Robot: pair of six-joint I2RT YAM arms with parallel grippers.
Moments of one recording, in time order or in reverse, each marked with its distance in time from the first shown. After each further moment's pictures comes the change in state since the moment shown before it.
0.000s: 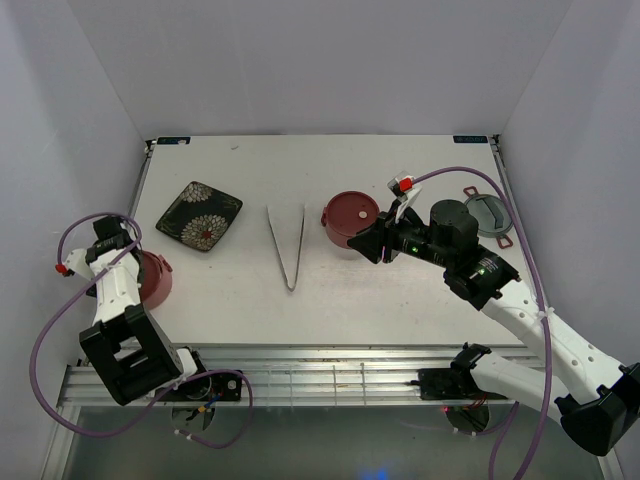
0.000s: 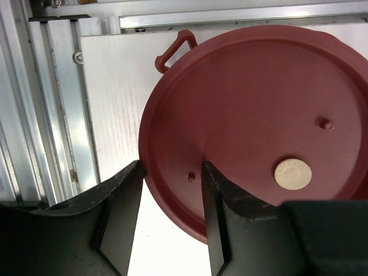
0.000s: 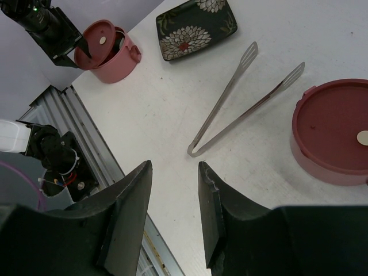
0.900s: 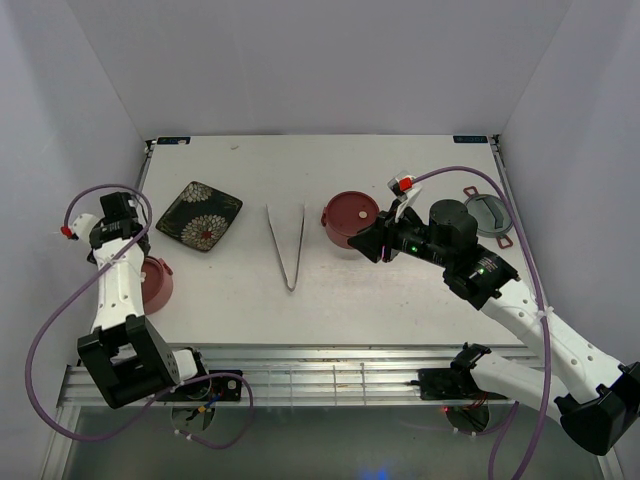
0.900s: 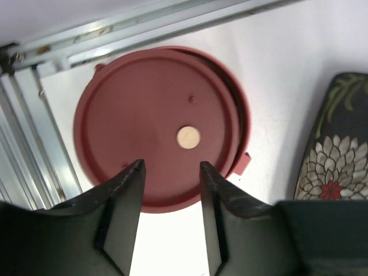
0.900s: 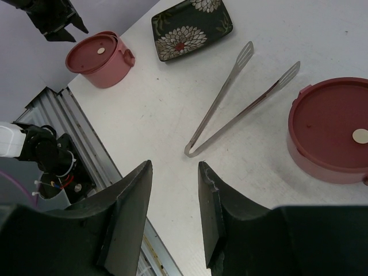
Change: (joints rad) left arm -0.140 -0.017 0.145 0.025 -0.012 0.156; right arm 0.000 0.004 0.000 0.000 0.017 0.000
